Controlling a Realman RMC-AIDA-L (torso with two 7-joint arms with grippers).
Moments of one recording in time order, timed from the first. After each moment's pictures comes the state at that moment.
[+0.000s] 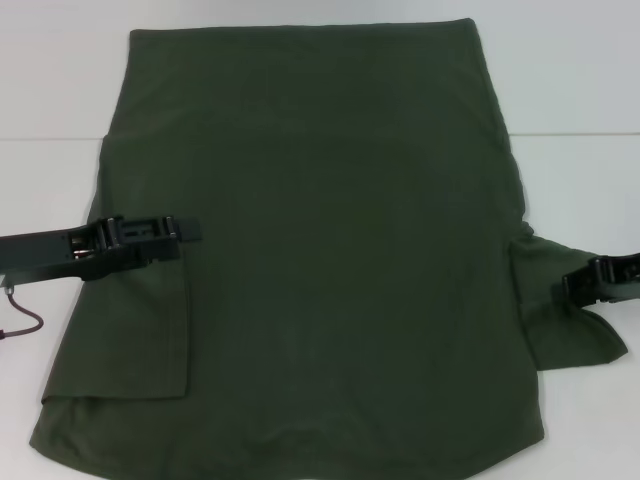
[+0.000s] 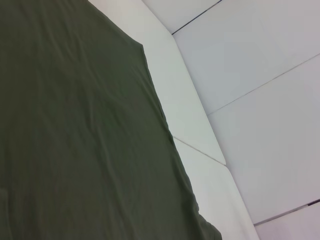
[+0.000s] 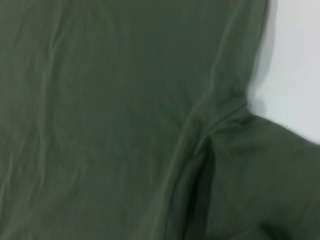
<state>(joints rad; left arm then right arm) -0.54 -2.08 0.42 0.87 2.18 1.66 -2.34 0.73 1.94 -0.76 -0.67 -2.56 -1.33 2.54</state>
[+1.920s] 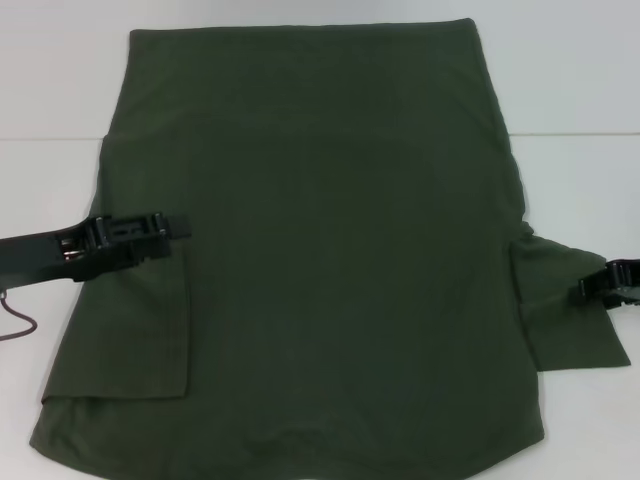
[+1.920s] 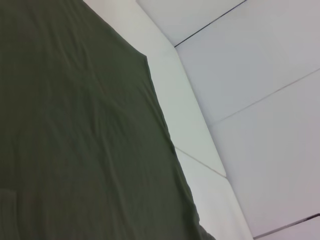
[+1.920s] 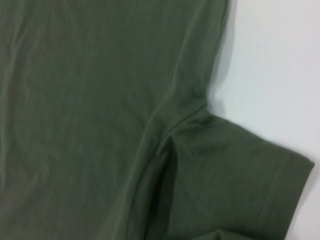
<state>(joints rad) -0.52 -2.08 0.41 0.86 2.15 1.65 -2.33 0.72 1.95 -0.76 -0.71 -2.64 -1.31 2.58</state>
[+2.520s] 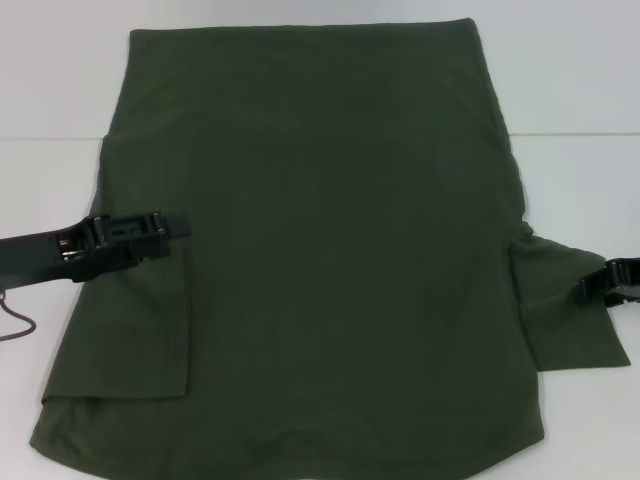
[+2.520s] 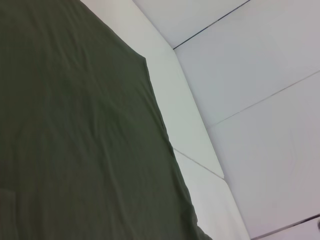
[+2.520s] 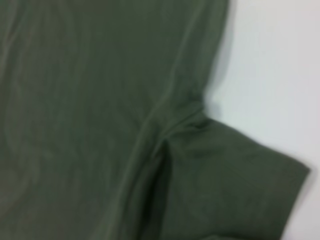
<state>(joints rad) -0.51 -2.08 0.41 0.86 2.15 1.66 -2.34 0.73 1.96 -0.76 -0.72 -2.68 -1.29 2.59</state>
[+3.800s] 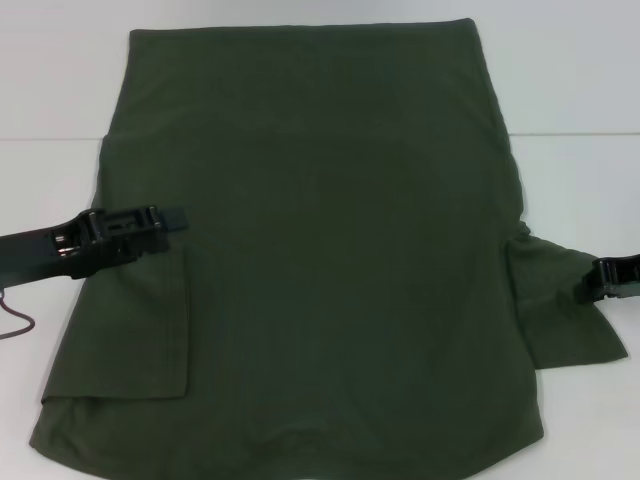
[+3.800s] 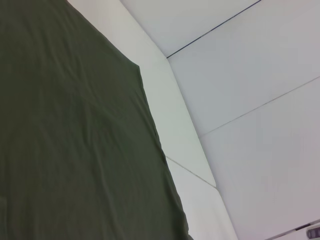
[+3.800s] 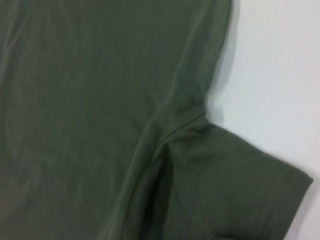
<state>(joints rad) -0.51 -2.08 0.40 0.85 2.12 1.66 -2.33 0.74 1.98 -0.76 -0.73 -2.68 -1.27 2.59</state>
